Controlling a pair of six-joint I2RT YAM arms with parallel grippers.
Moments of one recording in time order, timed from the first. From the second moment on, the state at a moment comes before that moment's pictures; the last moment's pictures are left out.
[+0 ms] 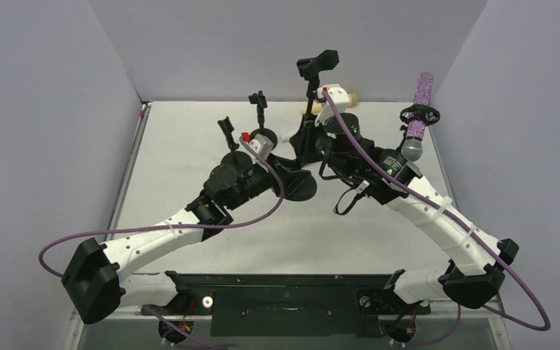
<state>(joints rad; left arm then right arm) -0.84 1.22 0.82 0.54 0.20 -0.42 0.87 1.34 1.62 -0.63 0.30 0.40</state>
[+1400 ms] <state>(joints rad) -0.84 1.07 0.75 0.43 0.10 -0.35 0.78 1.31 1.55 -0.44 -0.13 0.35</state>
